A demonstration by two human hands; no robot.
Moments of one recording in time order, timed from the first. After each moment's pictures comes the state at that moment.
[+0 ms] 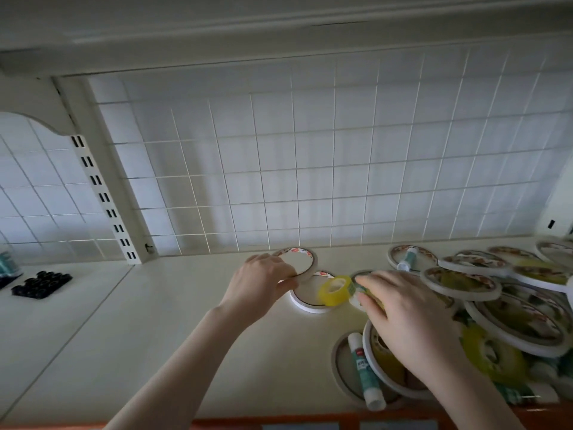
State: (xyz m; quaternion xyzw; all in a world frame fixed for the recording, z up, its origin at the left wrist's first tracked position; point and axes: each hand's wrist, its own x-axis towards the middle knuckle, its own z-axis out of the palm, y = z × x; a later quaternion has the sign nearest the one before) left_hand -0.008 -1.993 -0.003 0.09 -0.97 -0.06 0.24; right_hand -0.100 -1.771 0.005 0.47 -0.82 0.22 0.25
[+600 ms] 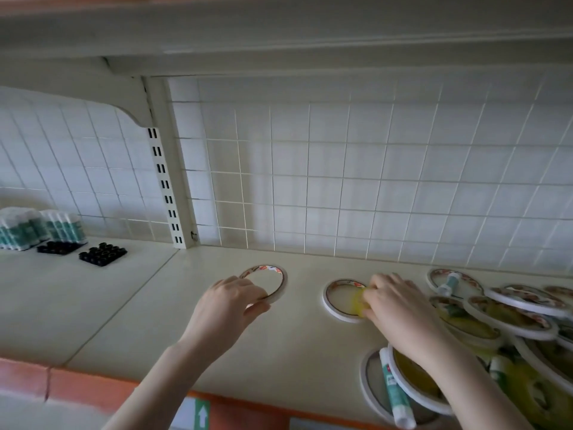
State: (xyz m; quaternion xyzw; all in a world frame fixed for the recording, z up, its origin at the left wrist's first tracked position) left_hand 0.094 -2.004 -0.013 0.20 -0.94 -0.03 0.29; right_hand -0.112 -1.819 0.007 0.58 -0.80 0.00 0.16
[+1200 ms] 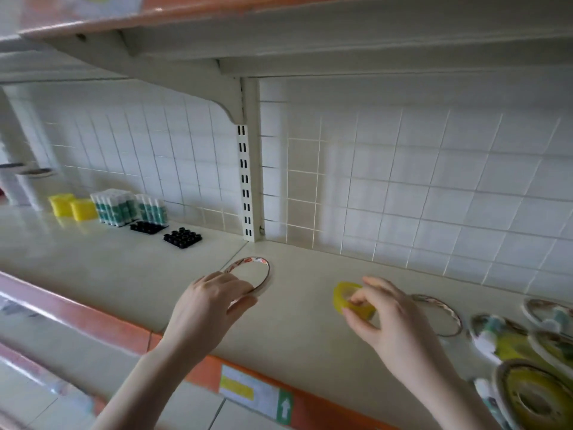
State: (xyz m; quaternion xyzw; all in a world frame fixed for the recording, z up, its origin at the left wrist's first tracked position) left_hand 0.209 -2.035 -0.003 0.30 -0.89 0.03 0.33; right_hand -0.013 -1.887 0.003 0.60 -0.69 0.37 0.15
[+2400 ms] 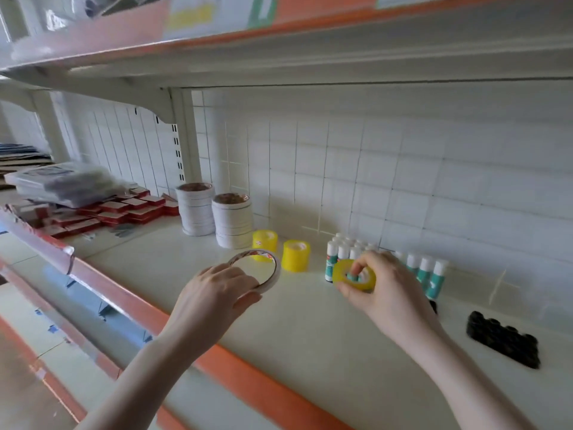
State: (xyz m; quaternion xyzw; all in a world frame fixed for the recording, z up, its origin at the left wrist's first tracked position) left_hand 0.626 -2.453 0.011 0.32 -0.88 0.11 0.34; right_hand 0.380 -2.362 0.033 0.64 -0.66 0.39 0.09
